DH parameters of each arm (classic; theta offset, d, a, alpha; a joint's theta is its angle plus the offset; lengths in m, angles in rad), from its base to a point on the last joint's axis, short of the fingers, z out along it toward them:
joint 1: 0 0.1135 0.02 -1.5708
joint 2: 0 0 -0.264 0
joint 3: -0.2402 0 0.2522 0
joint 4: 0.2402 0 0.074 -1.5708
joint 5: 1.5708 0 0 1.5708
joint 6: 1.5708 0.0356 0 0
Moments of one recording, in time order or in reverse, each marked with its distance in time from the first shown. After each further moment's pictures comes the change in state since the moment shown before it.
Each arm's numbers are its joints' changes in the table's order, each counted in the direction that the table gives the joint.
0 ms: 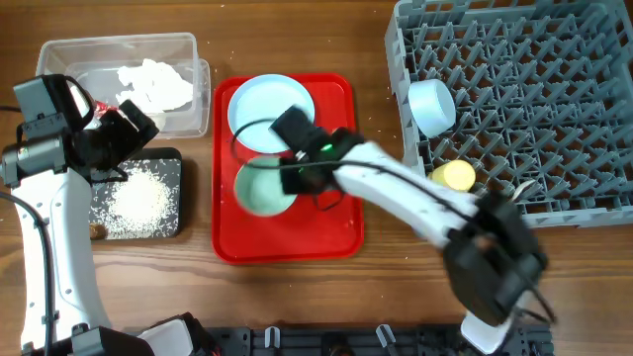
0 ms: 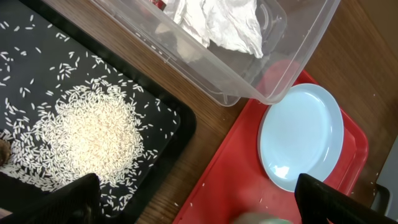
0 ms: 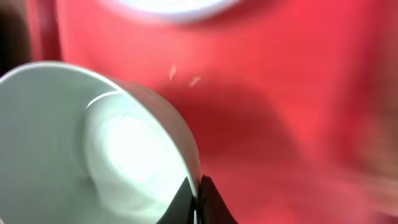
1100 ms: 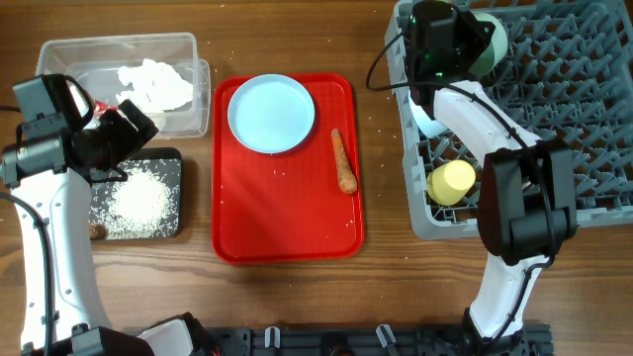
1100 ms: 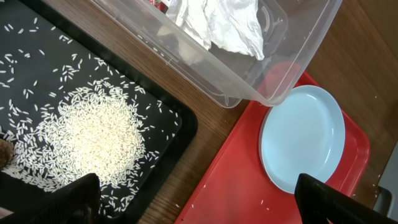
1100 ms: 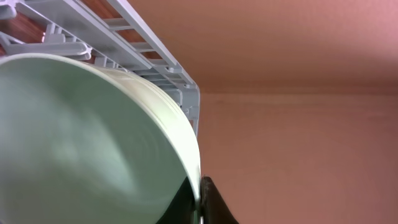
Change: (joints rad) left arm 0.000 0.000 -0.002 -0.001 -0.007 0.000; right arm -0.544 0.179 -0.063 -0.857 1.171 -1.724
